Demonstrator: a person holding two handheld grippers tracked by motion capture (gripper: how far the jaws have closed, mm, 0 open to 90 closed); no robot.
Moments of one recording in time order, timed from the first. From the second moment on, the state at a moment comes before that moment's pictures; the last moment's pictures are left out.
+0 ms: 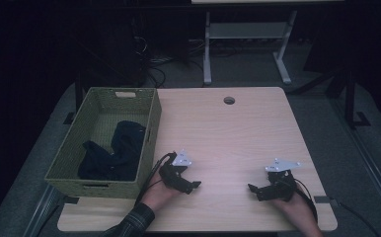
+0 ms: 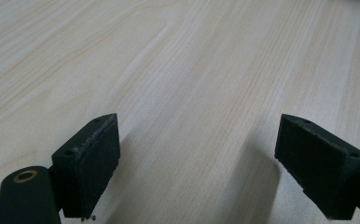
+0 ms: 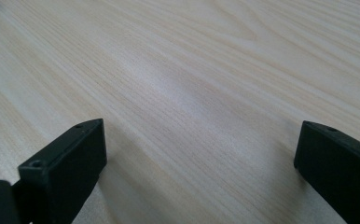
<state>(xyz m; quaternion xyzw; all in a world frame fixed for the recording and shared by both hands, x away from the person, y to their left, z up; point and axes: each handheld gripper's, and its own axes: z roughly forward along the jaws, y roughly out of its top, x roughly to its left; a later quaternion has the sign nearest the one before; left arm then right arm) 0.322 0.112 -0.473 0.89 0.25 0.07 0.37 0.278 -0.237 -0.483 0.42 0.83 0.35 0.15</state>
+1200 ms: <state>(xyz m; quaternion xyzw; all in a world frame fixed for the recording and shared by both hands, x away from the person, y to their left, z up) 0.323 0.112 -0.449 0.89 0.24 0.07 0.37 0.278 -0.237 -0.483 0.42 0.83 0.35 0.15</state>
